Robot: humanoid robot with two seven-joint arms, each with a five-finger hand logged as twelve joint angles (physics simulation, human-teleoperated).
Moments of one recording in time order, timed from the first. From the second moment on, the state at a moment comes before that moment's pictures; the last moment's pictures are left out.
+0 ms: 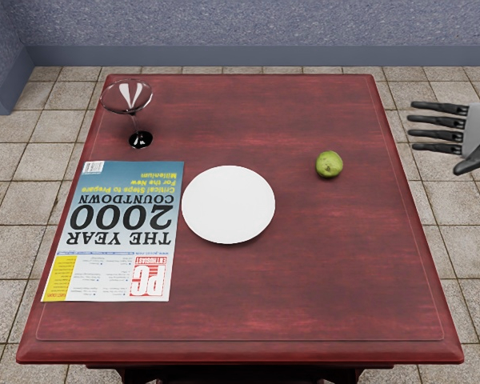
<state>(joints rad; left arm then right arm) 0.01 0.00 -0.06 -0.39 0.08 0.28 -0.09 0.71 -1.04 0.76 1.20 0.16 0.61 -0.52</state>
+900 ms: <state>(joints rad) 0.01 0.00 -0.06 -0.39 0.08 0.28 -0.09 1.06 -0.55 0.55 1.26 -0.95 0.09 -0.61</state>
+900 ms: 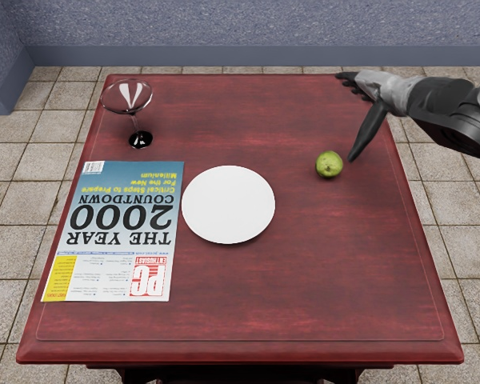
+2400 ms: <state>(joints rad) 0.01 0.00 -0.06 -0.39 0.08 0.28 -0.09 1.18 -0.10 -0.06 0.78 -1.06 -0.36 -0.61</state>
